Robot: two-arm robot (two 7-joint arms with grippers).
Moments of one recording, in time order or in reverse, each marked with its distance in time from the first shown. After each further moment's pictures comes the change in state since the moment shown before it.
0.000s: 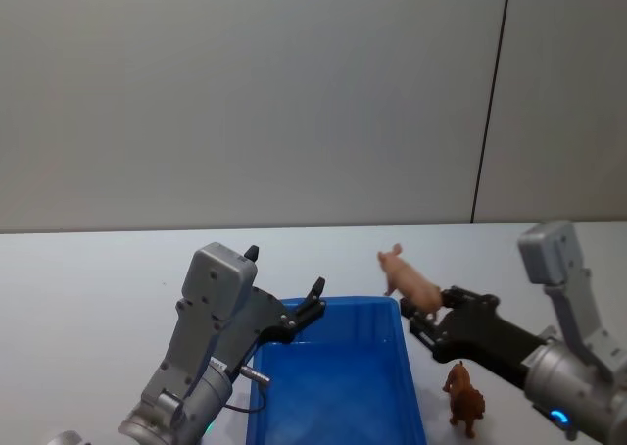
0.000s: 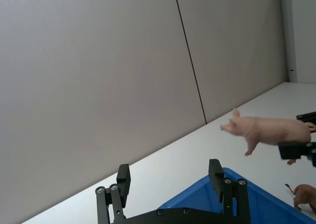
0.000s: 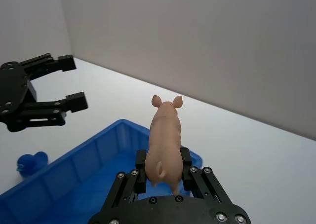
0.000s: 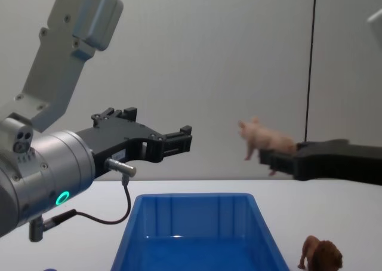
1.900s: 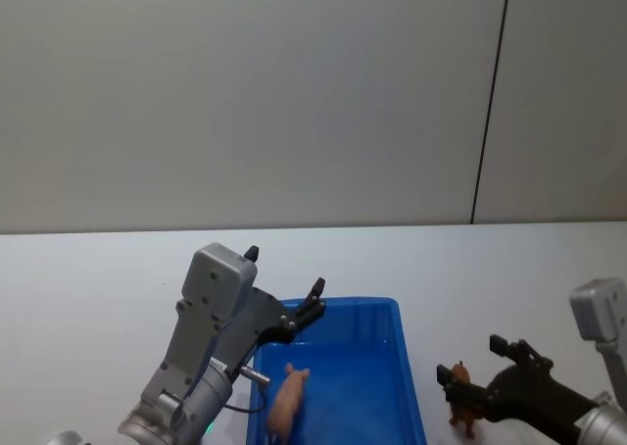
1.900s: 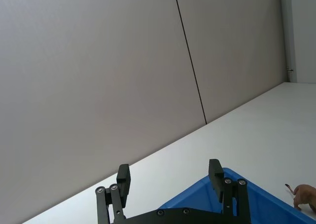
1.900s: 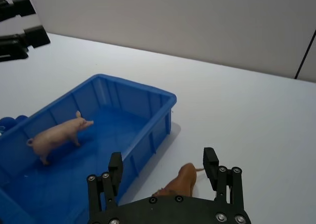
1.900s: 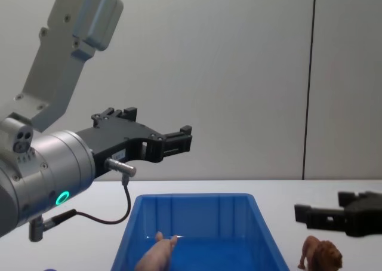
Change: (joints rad) left arm 0.000 0.000 0.000 0.000 0.000 0.000 0.000; right arm -0.152 0.108 0.022 -0.083 0.111 0.049 -0.100
